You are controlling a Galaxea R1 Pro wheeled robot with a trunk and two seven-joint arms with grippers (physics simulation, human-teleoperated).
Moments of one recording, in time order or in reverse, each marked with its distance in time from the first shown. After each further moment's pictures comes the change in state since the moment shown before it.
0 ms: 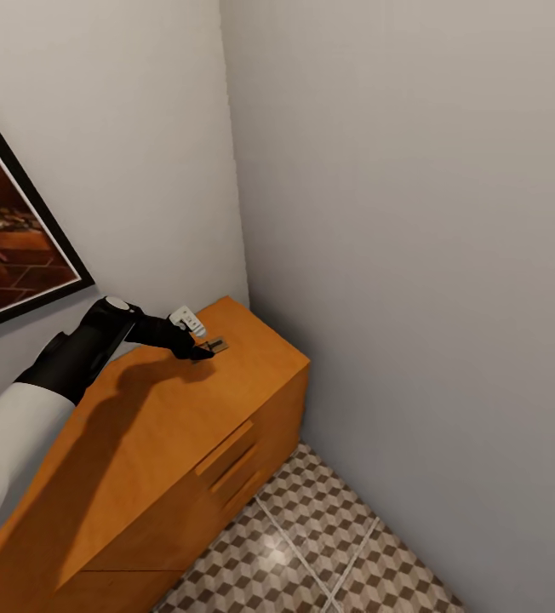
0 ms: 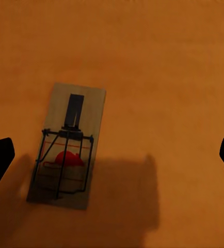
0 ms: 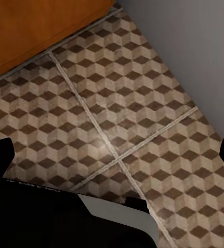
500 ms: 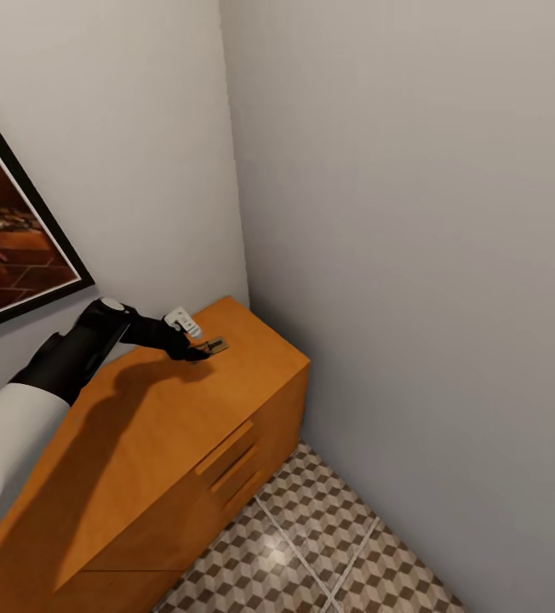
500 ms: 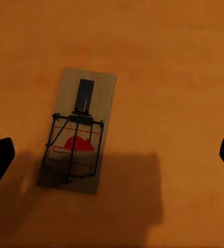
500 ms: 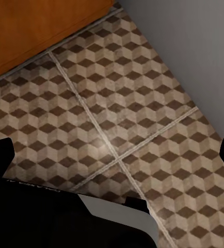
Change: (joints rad) left arm 0.000 0.018 0.000 0.012 0.001 -0.001 0.000; right arm 0.000 0.000 0.000 0.000 0.000 0.000 0.000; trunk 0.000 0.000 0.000
